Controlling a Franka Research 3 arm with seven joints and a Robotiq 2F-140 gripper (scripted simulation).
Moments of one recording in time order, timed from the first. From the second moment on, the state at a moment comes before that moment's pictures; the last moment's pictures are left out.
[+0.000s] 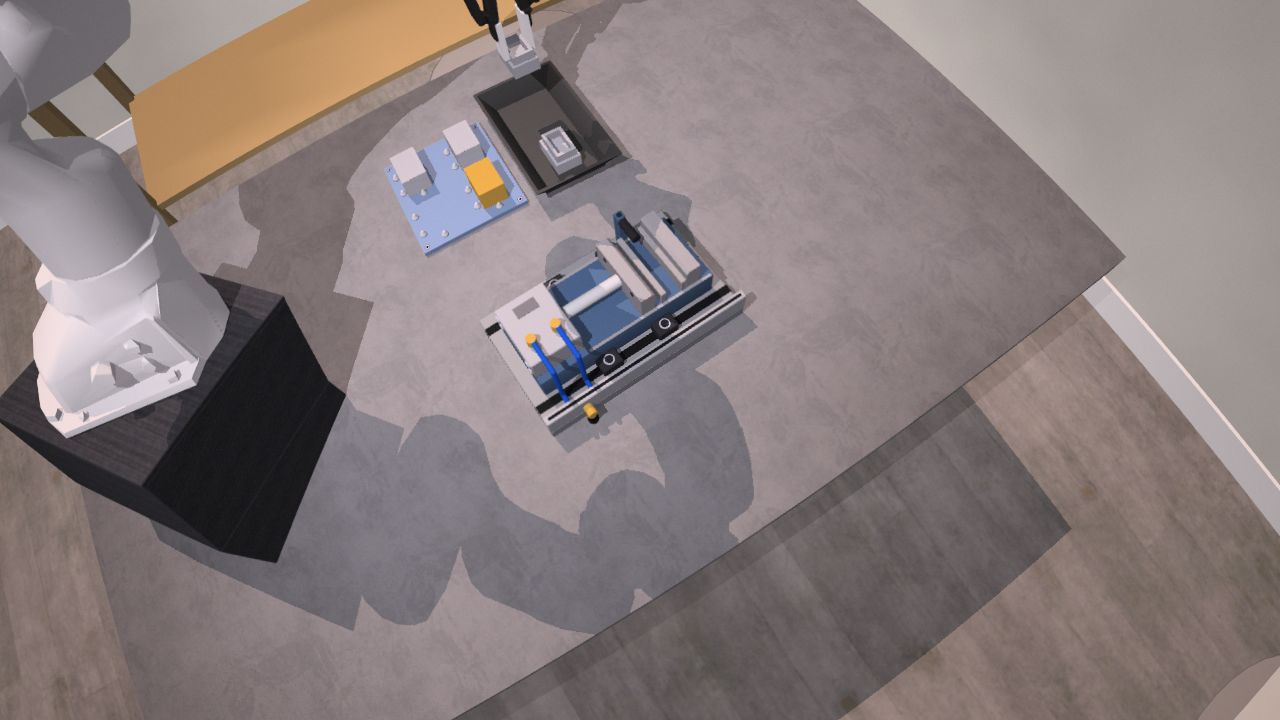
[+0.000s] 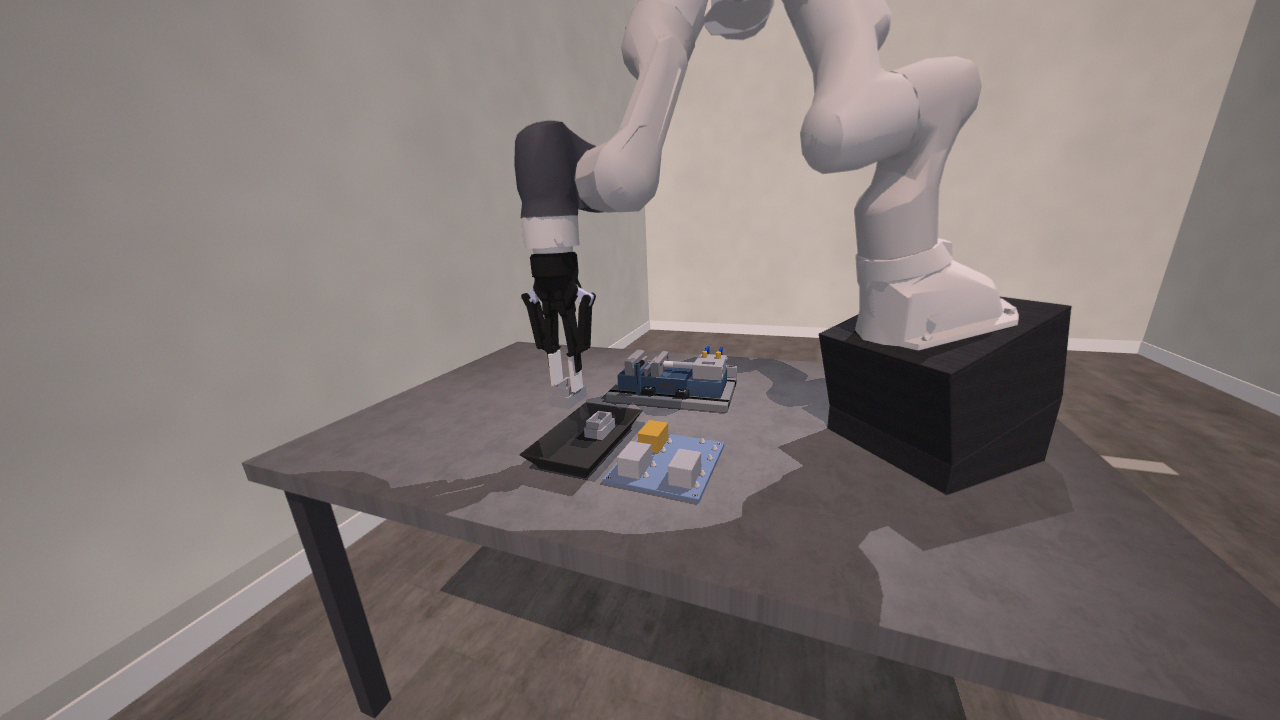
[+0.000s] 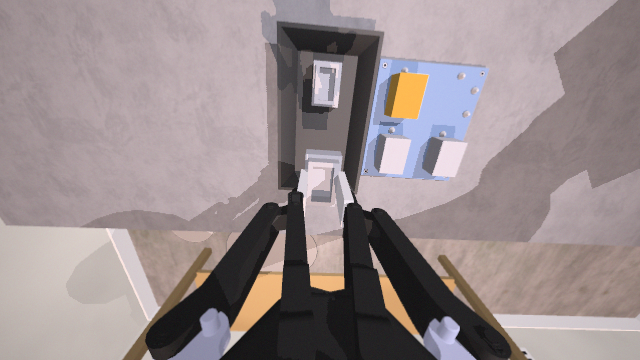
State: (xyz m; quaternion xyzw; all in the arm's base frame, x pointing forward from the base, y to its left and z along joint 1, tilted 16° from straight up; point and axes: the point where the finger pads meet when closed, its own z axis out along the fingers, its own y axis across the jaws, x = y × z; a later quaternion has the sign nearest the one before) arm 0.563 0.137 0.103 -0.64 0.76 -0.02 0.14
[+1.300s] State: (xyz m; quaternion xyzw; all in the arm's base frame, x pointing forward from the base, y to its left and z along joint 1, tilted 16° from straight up) arm 0.564 0.136 0.097 -0.64 0.76 -0.02 0.13
